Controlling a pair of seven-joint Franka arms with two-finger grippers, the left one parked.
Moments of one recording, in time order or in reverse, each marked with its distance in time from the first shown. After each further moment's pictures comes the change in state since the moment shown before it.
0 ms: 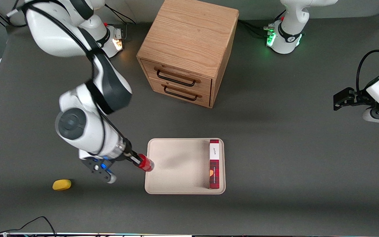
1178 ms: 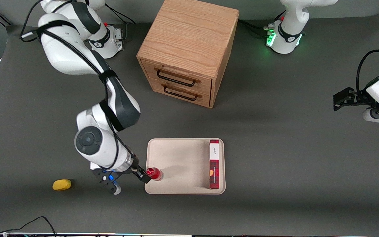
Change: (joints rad) arm -0.008 0.059 0.012 0.098 -0.052 -0.002 0.028
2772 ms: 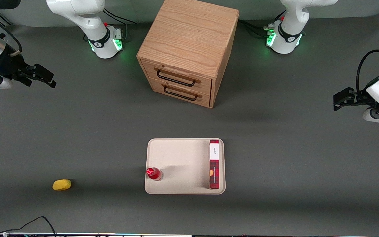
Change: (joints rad) arm -0.248 -1.102 -0.203 -1.018 0.180 -0.174 -0.956
